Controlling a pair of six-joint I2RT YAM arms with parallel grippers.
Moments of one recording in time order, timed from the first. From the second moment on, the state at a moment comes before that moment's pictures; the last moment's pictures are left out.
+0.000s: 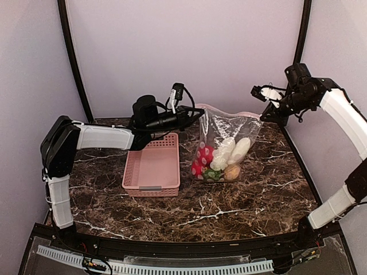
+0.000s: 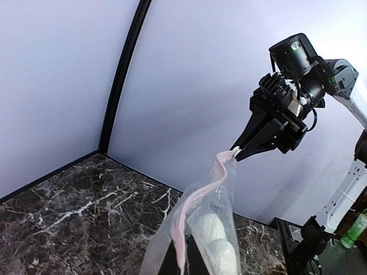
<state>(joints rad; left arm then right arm) -0.71 1.95 1.34 0.72 0.55 -0.38 0.26 1.41 1.57 -1.07 -0.31 -0.78</state>
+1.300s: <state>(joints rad) -0.69 1.56 1.36 -0.16 0.25 -0.08 0.20 1.25 1.43 -0.73 -0.44 -0.40</state>
